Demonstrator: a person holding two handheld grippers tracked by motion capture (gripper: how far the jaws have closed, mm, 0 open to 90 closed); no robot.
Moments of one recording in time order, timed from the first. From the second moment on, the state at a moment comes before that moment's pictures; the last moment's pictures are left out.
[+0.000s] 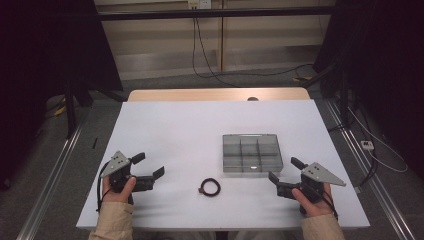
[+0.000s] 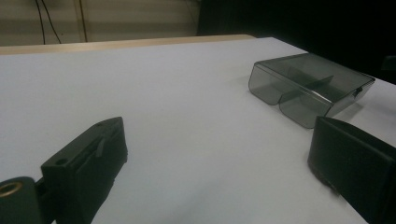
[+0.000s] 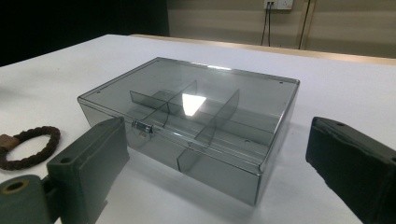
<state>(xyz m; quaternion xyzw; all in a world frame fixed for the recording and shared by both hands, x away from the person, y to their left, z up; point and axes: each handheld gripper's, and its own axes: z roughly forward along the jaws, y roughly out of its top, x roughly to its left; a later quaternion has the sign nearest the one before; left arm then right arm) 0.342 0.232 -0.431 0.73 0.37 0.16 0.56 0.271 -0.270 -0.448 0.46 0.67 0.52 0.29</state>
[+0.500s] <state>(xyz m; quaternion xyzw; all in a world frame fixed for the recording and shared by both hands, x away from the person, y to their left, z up) 0.344 0.232 -0.431 0.73 0.37 0.15 0.56 0.275 -0.277 -0.442 0.46 0.67 0.51 0.30</state>
